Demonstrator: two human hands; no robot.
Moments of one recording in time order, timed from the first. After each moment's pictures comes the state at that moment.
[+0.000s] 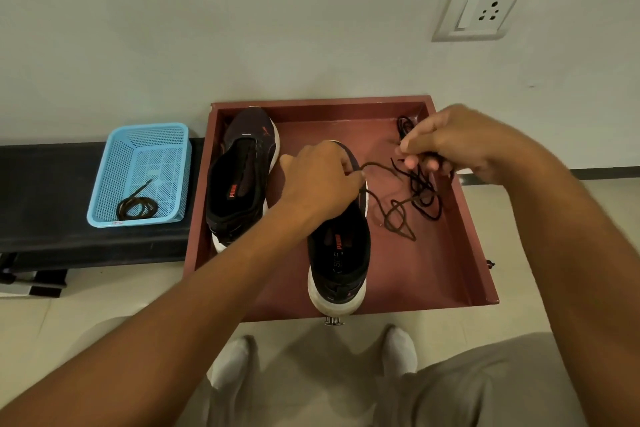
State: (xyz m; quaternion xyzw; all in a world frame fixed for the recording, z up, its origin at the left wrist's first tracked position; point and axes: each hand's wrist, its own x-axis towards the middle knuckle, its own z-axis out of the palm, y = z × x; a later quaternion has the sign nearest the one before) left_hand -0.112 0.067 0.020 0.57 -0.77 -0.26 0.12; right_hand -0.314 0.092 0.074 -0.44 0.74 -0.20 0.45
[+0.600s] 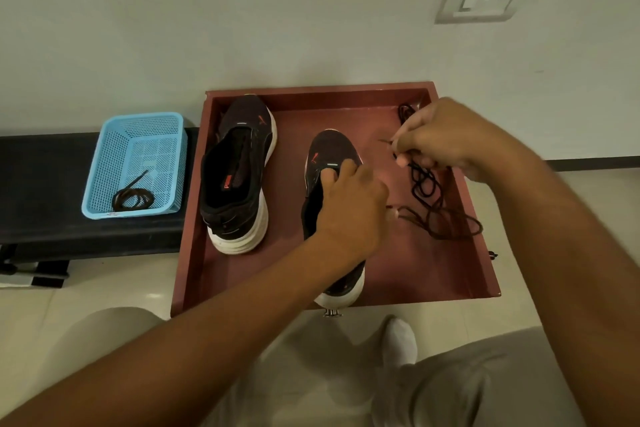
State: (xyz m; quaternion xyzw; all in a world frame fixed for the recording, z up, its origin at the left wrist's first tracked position) left_hand -0.145 0.115 -0.019 0.46 -0.88 -0.12 0.05; right_hand -0.302 0.091 0.062 -0.46 0.77 -0.18 0.41
